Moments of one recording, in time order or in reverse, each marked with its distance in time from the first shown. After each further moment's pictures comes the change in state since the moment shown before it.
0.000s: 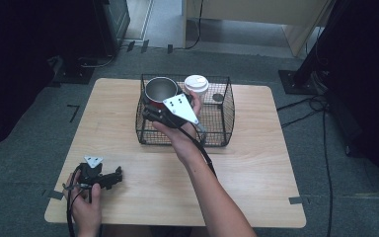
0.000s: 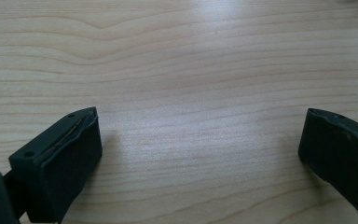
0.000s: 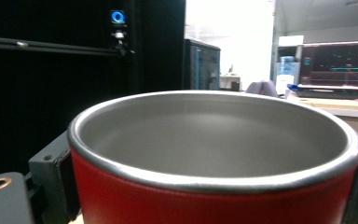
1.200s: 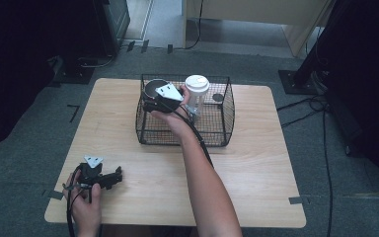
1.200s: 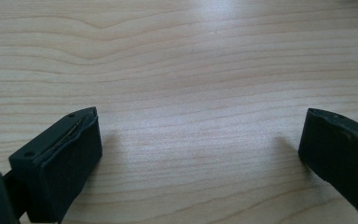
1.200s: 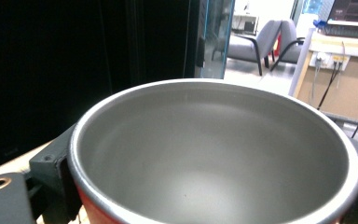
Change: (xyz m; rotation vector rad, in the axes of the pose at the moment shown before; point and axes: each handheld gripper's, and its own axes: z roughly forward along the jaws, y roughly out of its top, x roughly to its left) left arm 0.000 0.000 0.000 0.001 0.000 0.002; right arm -0.026 -0.076 0.085 0.291 0.041 -0.053
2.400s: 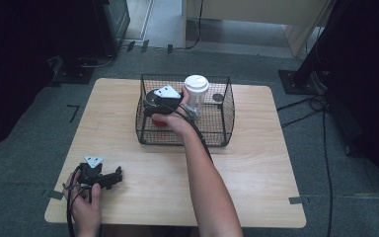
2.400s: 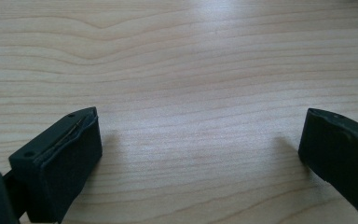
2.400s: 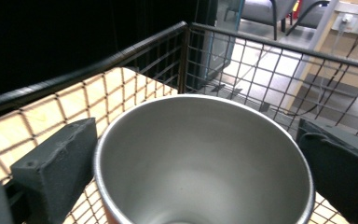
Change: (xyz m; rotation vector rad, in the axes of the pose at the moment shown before) left arm 0.000 0.000 0.000 0.001 0.000 0.000; right arm -0.002 -0.006 0.002 0.165 0.046 -0.038
